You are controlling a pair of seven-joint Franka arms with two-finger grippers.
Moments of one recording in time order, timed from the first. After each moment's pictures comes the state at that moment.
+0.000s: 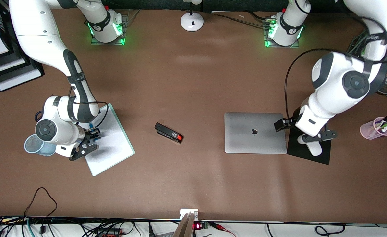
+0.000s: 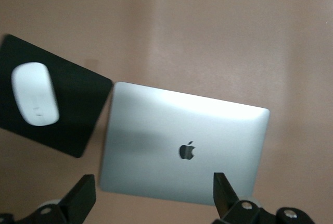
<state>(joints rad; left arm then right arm) 0.09 0.29 -0.32 -1.76 0.04 2.10 -0.42 0.18 0.72 -0.14 -1.64 0.06 2.22 -0.45</state>
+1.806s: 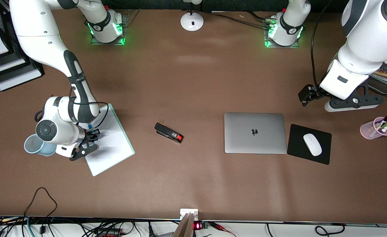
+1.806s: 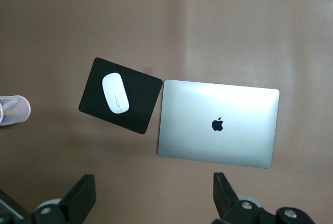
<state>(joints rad) 0.09 0.13 -0.34 -1.56 0.15 1.72 -0.37 0.18 0.72 -0.14 -1.63 0.06 2.23 -0.46</state>
